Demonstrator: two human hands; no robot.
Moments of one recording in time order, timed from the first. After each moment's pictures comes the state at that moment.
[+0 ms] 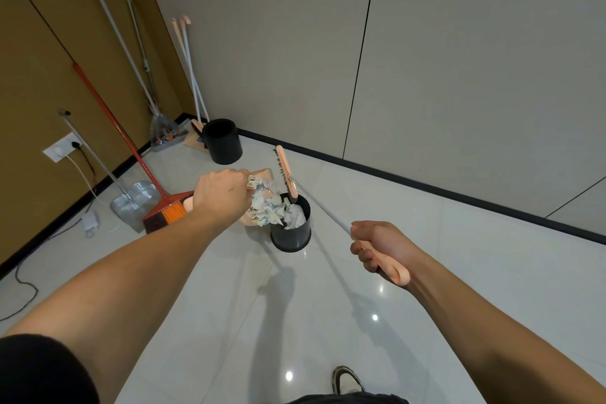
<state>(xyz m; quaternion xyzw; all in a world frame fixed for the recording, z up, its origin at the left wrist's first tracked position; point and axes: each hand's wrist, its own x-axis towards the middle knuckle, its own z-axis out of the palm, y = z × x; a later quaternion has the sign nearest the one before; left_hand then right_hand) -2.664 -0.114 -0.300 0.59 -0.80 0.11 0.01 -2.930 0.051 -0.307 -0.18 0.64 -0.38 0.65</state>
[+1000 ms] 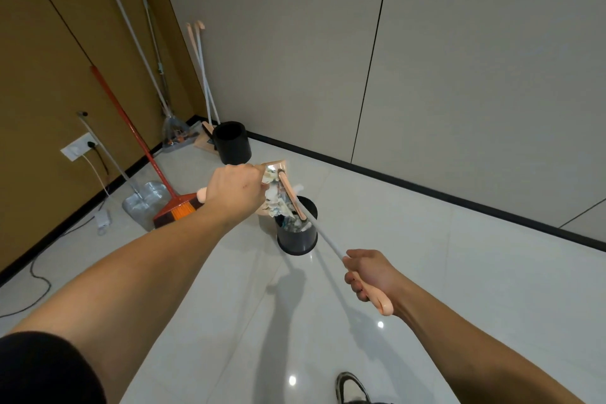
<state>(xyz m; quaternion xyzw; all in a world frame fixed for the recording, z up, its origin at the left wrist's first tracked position) -2.674 -0.110 -0.279 0.56 -0.82 0.11 0.02 -2.904 0.061 -0.357 -0.19 0.67 -0.34 0.63</state>
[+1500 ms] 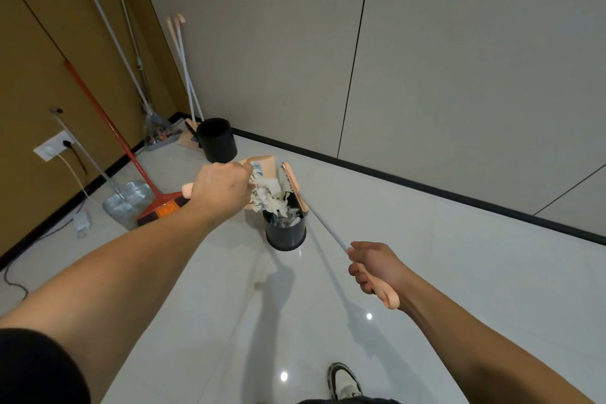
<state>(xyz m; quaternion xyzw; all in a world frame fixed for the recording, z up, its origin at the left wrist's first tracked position) -2.665 -0.106 -0.282 0.51 -0.84 0.16 0.00 -2.919 0.082 -0.349 -0.16 0.68 -0.38 0.61</state>
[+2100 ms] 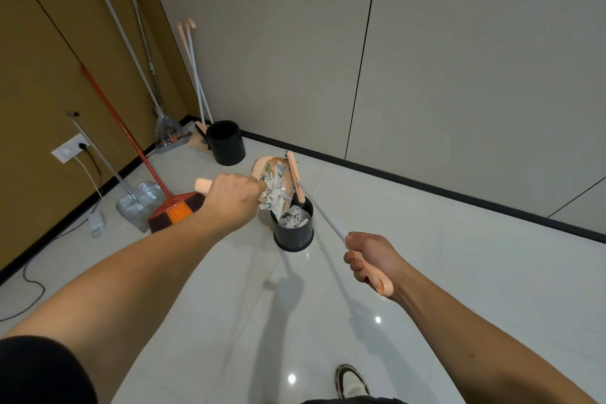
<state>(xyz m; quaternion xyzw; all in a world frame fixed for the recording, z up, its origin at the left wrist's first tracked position) -2.664 -0.086 -0.285 0.45 -0.87 0.18 -0.08 -2.905 0.070 -0.338 -0.14 0.63 -0.41 0.64</state>
